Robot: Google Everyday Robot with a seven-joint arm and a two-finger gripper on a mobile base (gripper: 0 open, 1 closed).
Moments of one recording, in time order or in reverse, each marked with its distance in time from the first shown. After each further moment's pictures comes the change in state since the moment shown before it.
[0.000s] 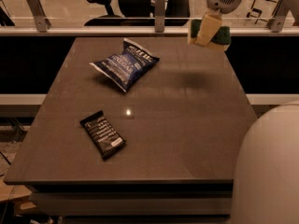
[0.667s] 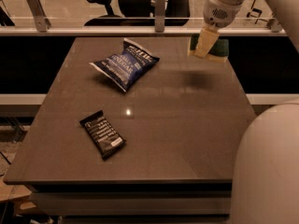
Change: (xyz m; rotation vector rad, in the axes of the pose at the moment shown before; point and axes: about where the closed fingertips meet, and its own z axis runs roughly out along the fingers) arm 0.018 0.006 0.039 -0.039 0.066 0.063
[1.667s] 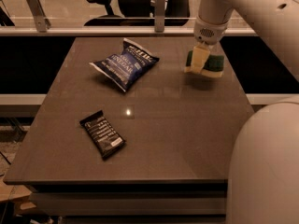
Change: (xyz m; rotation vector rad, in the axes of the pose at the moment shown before) arm 0.010 0.015 0.047 -0.020 0.135 0.071
